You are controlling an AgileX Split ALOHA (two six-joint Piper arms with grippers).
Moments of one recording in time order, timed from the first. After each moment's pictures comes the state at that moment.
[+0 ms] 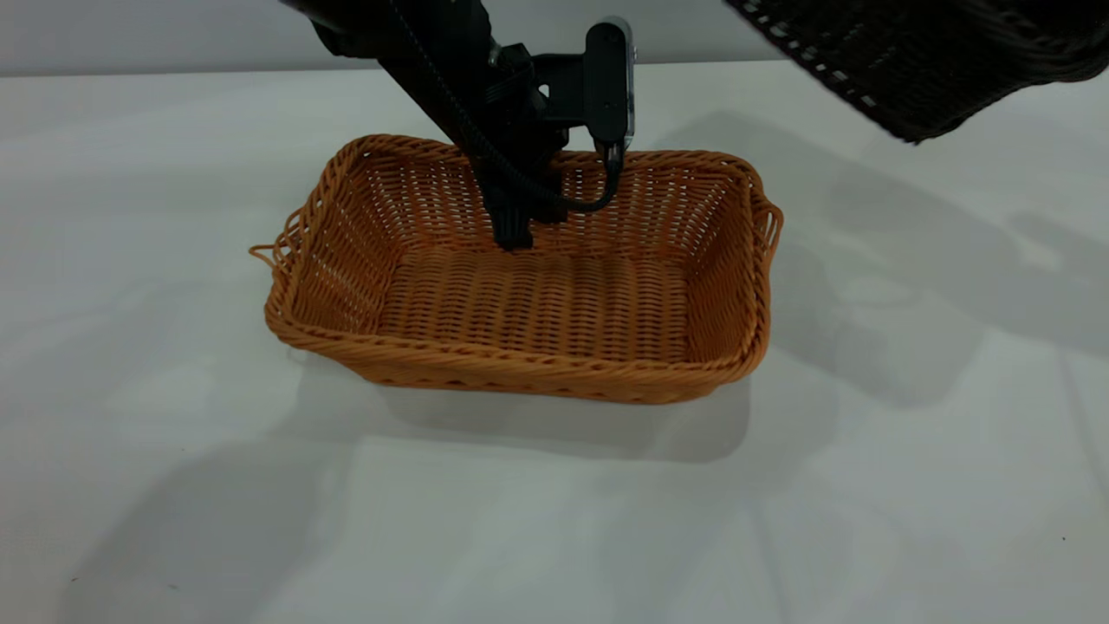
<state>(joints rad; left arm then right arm) -0.53 2.51 -1.67 -0.24 0.12 1.32 -0.28 1.93 -1.11 1.12 0.86 -0.45</state>
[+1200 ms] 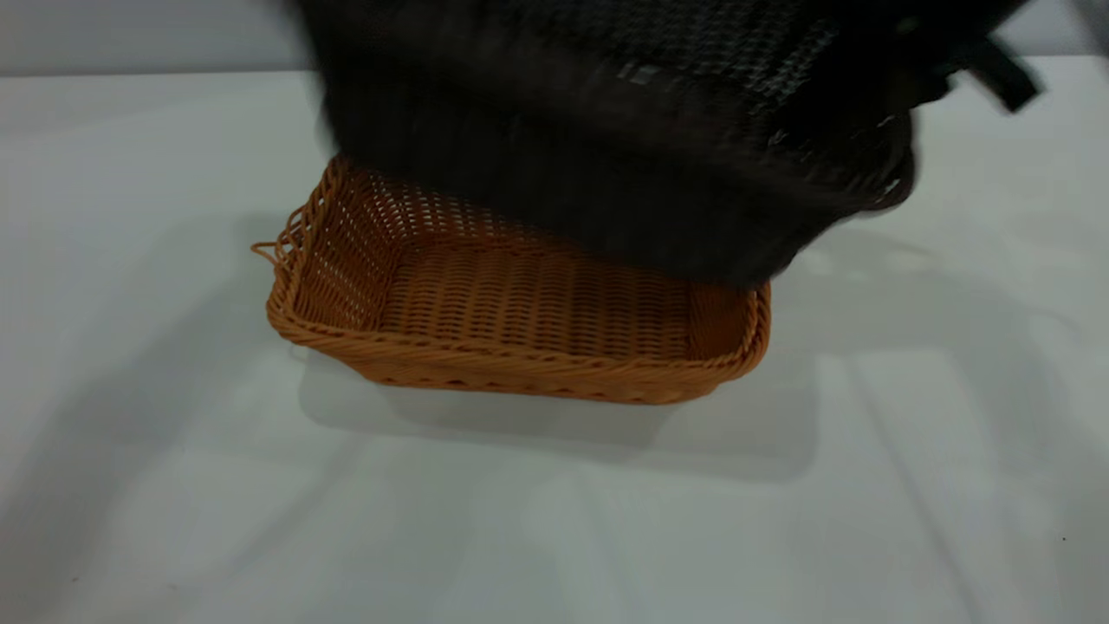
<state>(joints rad) -0.30 1.57 -1.66 -0.24 0.54 1.09 0.15 2.07 -1.30 0.78 0.88 -0.26</state>
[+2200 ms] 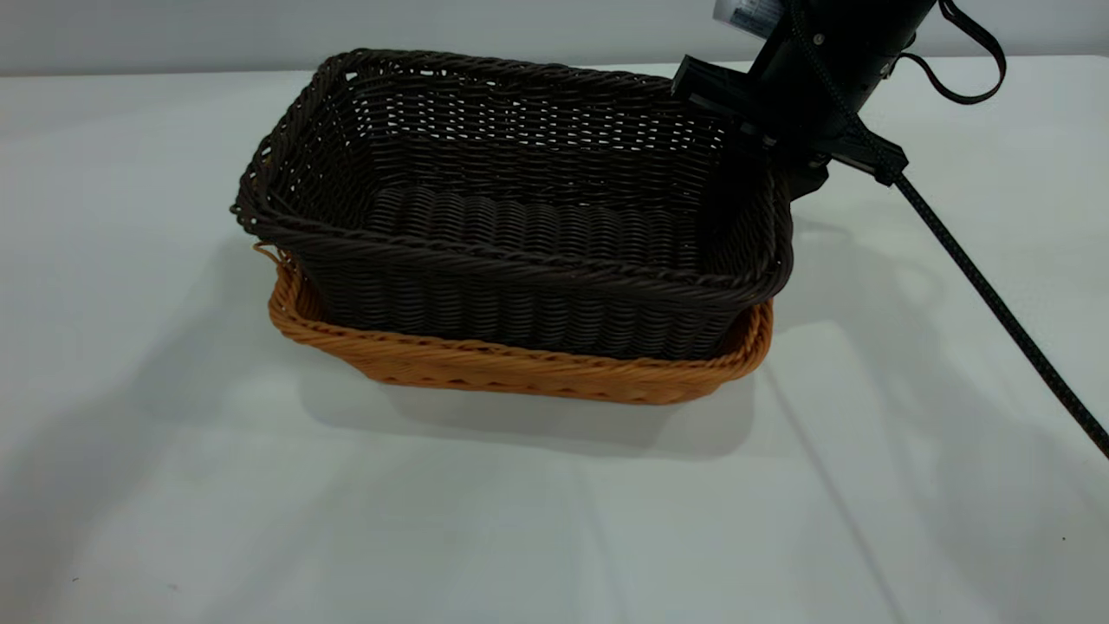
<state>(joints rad) -0.30 1.52 -1.66 -0.24 0.67 1.05 0.26 2.34 -1.53 0.60 0.84 -0.05</state>
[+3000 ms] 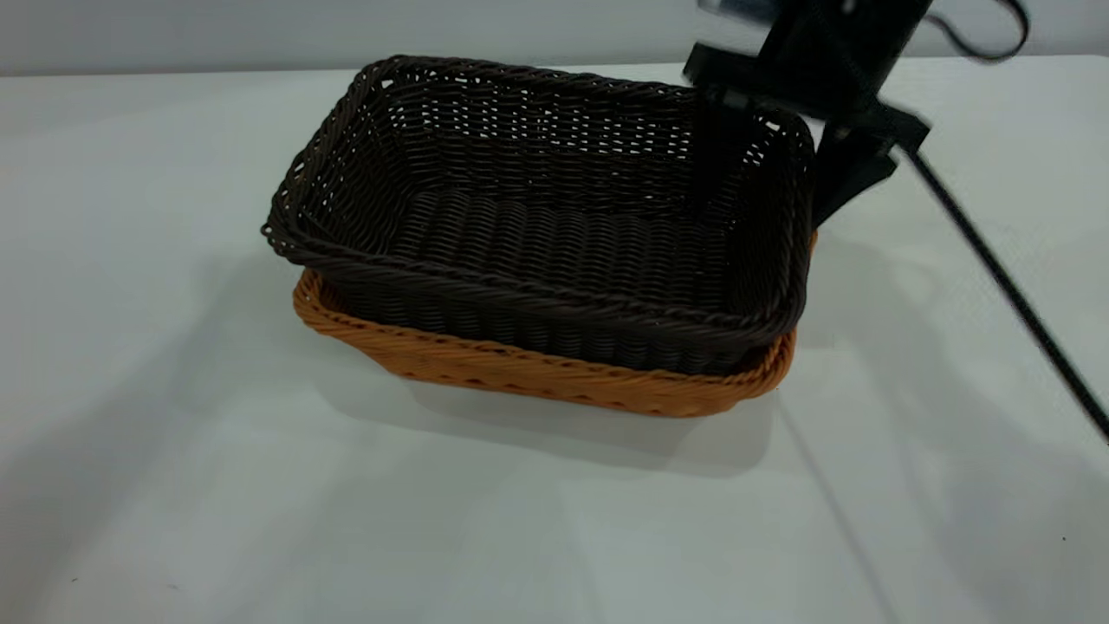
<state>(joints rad) -0.30 1.46 -1.66 -0.24 0.67 1.02 0.27 2.26 -1.54 0.52 1.02 -0.19</state>
